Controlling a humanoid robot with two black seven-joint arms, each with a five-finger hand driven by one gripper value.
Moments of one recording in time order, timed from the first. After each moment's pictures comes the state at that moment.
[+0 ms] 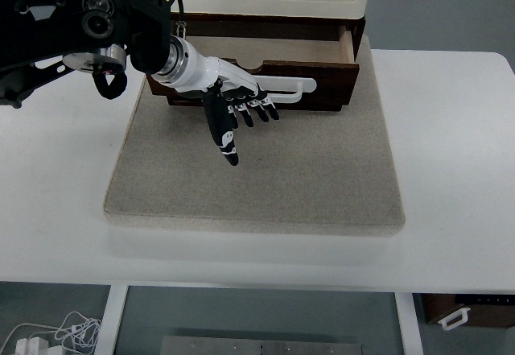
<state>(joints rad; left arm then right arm) -1.50 0.54 -0.13 -1.41 0.53 -0.45 0.61 -0.01 0.00 -0.01 0.17 -0.04 0.07 0.03</state>
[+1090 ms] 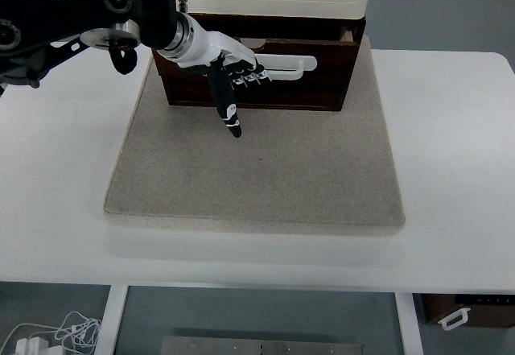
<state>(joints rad) -1.53 0.45 -0.13 -1.23 0.57 -0.47 0.61 -0.01 0.00 -0.01 0.17 -0.04 0.07 0.03</state>
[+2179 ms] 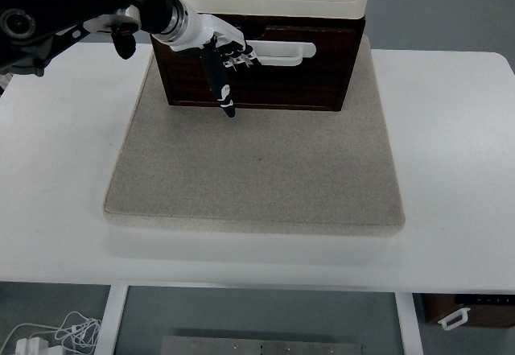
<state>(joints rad) -1.53 0.41 -0.14 -1.10 0.61 -0.47 0.61 -0.01 0.00 -0.01 0.17 -0.04 0.07 0.03</state>
